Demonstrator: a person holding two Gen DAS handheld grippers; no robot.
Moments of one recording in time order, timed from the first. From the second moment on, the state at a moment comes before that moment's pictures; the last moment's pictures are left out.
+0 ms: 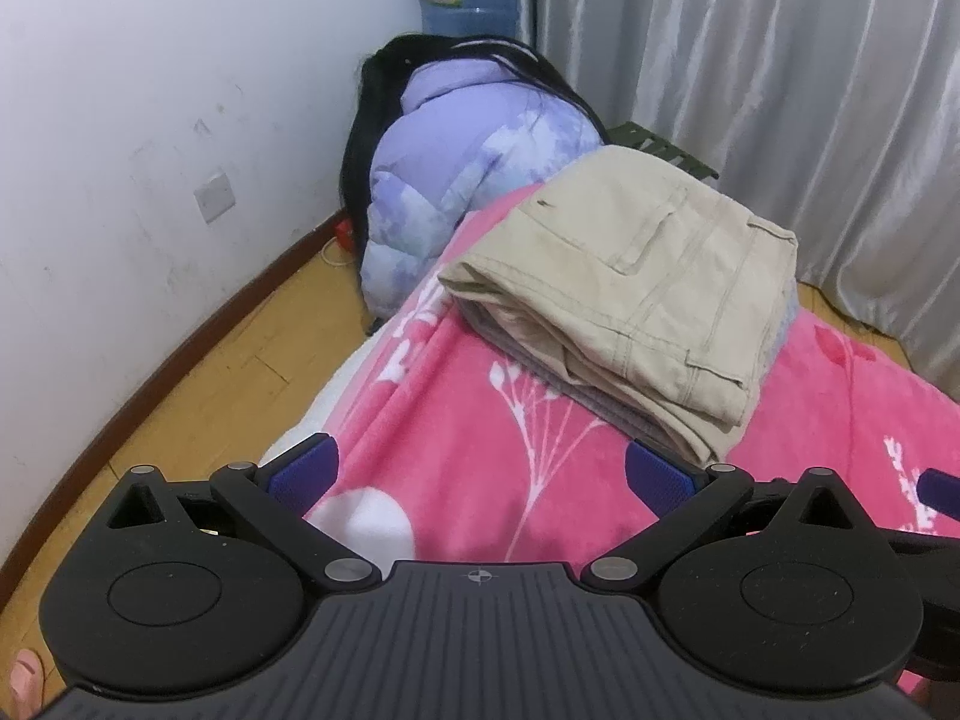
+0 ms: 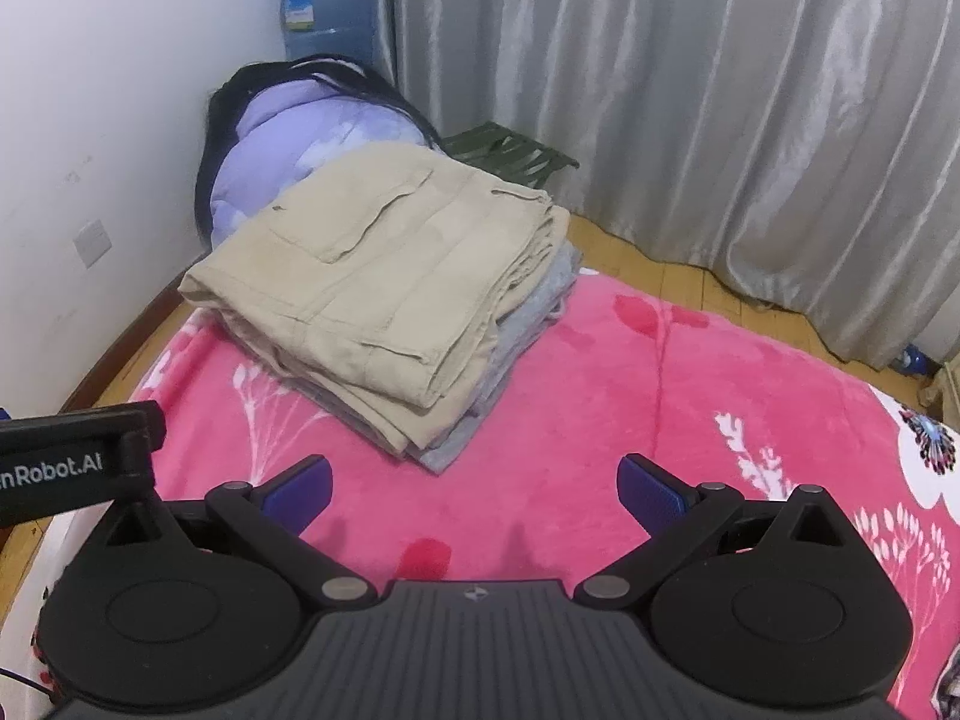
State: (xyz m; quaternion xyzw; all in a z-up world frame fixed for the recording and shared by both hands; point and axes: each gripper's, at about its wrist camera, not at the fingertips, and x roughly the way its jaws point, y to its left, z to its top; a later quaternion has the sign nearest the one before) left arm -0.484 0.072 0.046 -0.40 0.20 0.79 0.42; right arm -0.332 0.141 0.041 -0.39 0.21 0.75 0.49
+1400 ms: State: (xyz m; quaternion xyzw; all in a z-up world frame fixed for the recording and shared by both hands) left arm -0.487 0.071 0.041 -0.40 0.20 0.79 0.41; right arm -0.326 0.146 0.040 -0.39 0.21 0.74 0.51
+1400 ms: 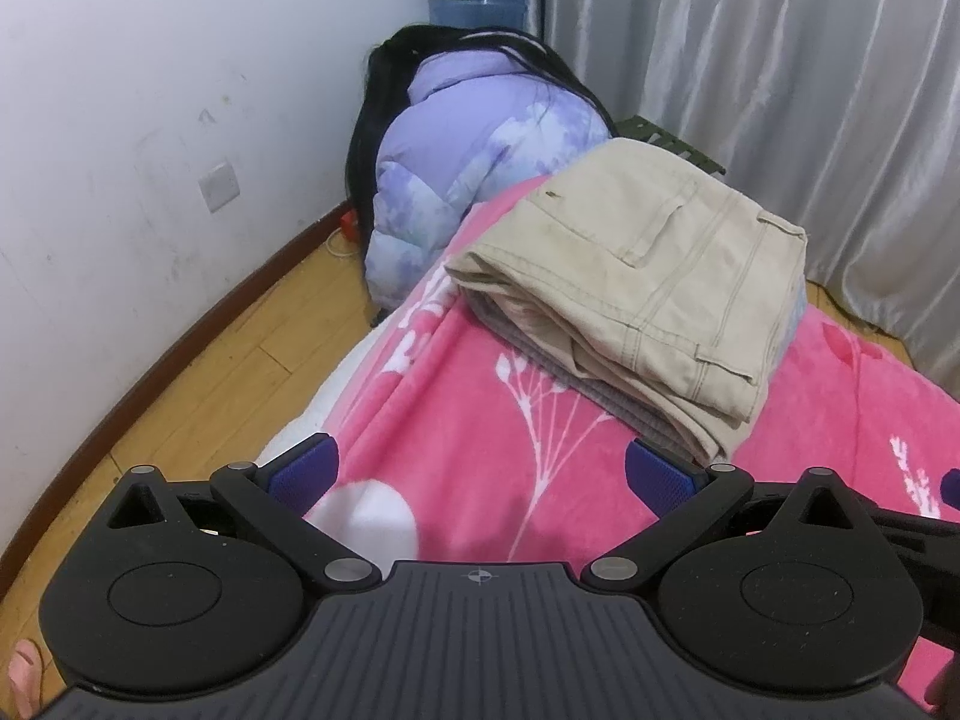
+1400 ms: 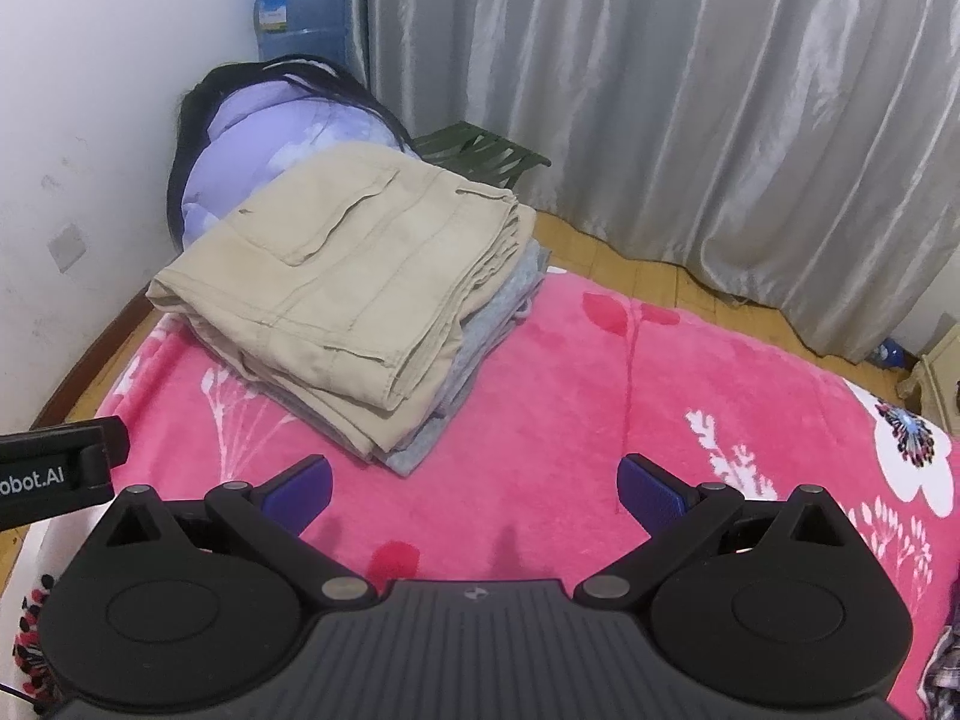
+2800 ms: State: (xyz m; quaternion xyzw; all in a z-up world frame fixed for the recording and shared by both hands) left arm -0.478 0.076 0.036 -0.41 0.22 0.78 0.42; right arm -0.322 0.149 0.032 -0.40 0.21 0.72 0.52
